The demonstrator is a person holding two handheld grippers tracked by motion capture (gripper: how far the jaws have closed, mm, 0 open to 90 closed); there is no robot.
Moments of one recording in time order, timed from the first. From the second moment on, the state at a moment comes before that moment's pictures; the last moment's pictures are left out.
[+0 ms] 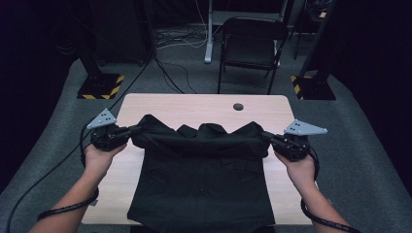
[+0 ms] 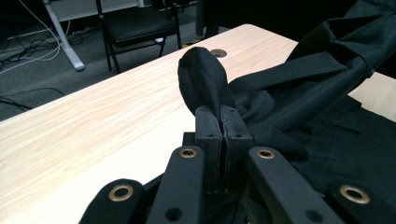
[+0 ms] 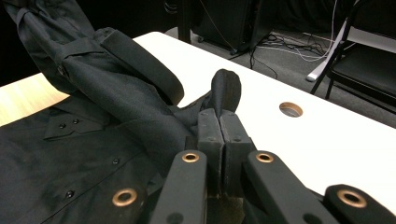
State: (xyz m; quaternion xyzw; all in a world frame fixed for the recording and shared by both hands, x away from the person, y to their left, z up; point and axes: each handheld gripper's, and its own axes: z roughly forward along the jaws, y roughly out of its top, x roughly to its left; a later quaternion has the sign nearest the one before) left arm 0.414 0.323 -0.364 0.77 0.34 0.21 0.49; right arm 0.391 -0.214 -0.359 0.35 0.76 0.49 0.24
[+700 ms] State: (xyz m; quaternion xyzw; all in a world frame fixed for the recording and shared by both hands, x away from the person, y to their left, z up) left arm 0.393 0.327 -0.376 0.77 0.33 0.20 0.50; right arm 0.373 -0.215 -0.369 0.34 0.77 0.49 0.22
